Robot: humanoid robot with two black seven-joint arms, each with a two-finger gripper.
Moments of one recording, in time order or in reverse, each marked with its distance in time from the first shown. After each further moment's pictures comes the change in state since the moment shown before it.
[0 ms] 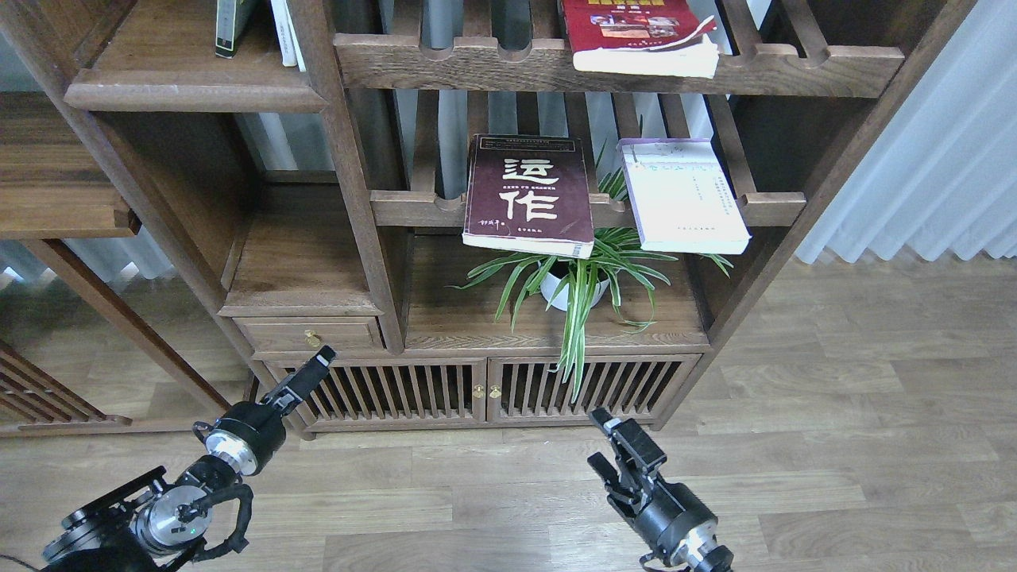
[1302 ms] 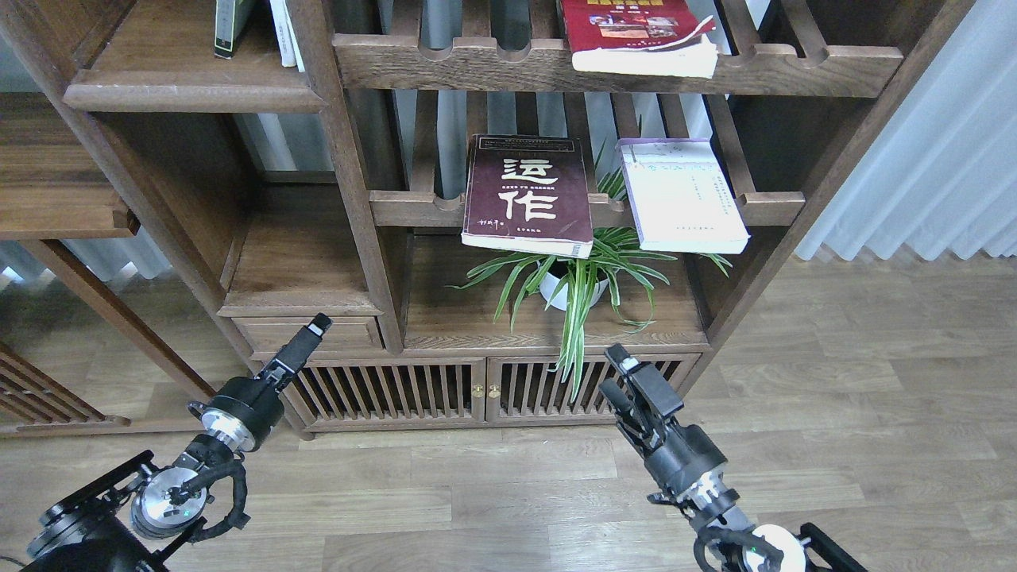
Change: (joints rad) left arm 0.010 0.008 -0.103 0.008 0.003 0.000 0.034; right arm 0.280 0.049 -0.010 -0.227 -0.054 0.189 0.000
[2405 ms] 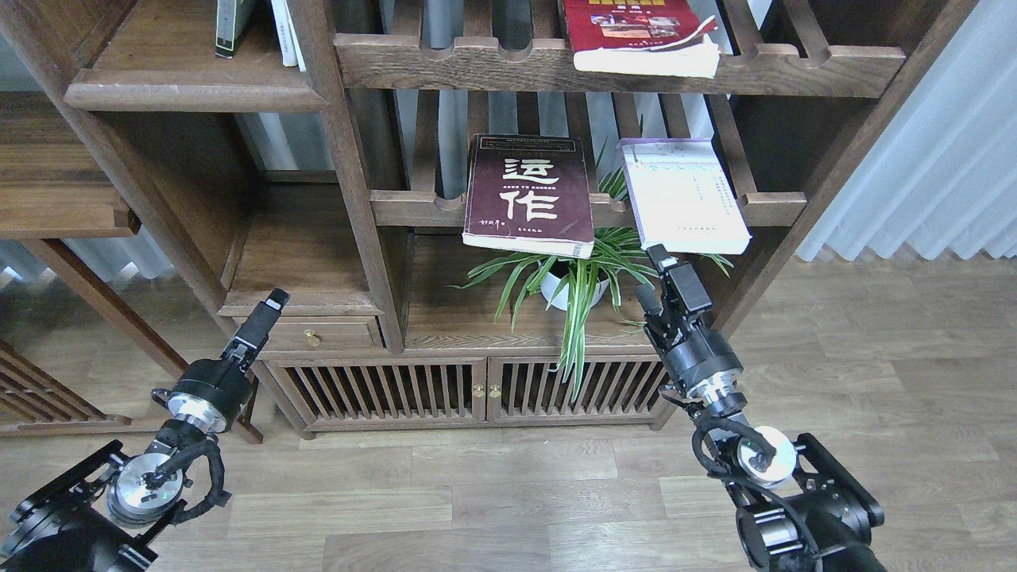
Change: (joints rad) left arm 0.000 0.013 -0.092 0.018 0.000 0.000 0.000; right arm 0.248 0.043 0.172 -0.303 0.064 -0.047 0.014
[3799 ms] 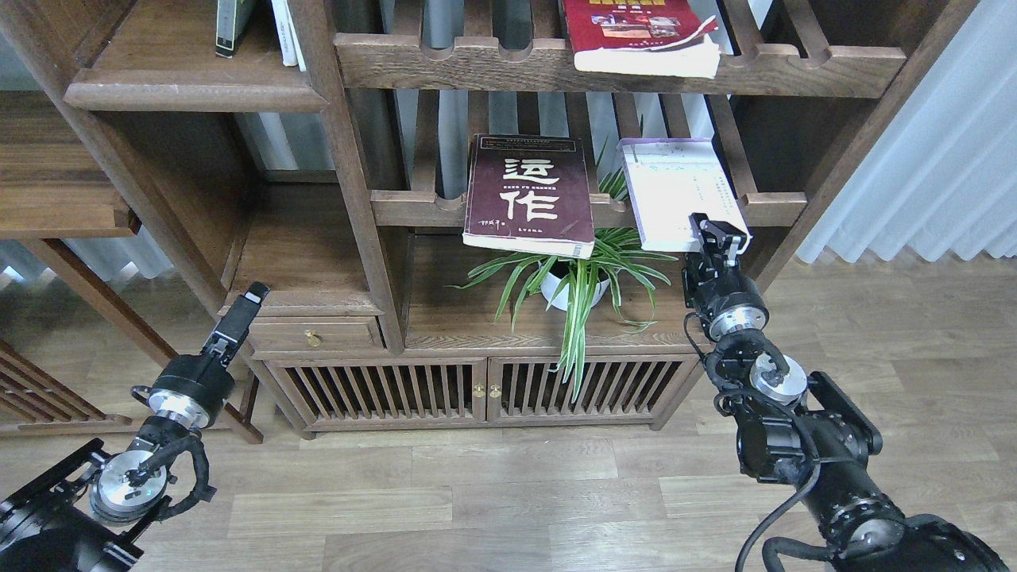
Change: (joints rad) left arm 0.013 0.026 -0.033 -0.007 -0.001 0.000 -0.002; right arm 0.168 0.007 0.126 -0.157 0.186 -0.134 0.054
